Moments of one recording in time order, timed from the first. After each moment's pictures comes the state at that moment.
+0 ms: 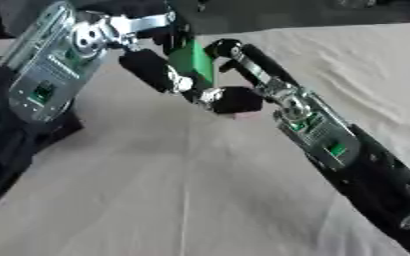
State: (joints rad) left arm -1.07 0.38 -0.51 -1.50 -0.62 0.29 -0.67; right arm -0.59 -0.40 0.45 -1.72 0.33 0.31 0.09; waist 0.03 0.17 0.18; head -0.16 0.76
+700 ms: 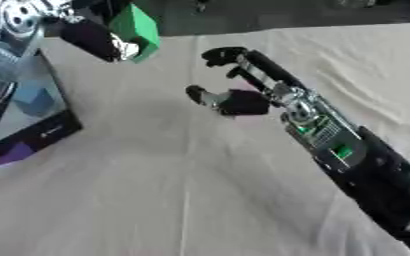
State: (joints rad) left arm -1.04 0.44 -0.43 -1.49 -0.63 0.33 -0.57; right arm -0.59 -0.42 0.44 -1.74 0.36 0.29 0.13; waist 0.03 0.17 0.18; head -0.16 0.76
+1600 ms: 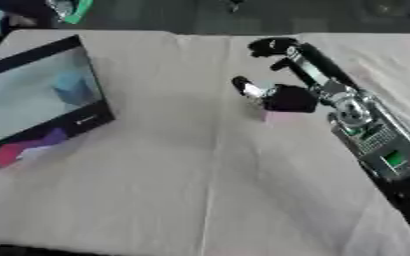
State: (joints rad) left arm -0.87 0.72 -0.21 -1.41 -0.67 0.46 -0.44; right arm -0.58 -0.48 0.39 -1.80 0.29 0.33 0.06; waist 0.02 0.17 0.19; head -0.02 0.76
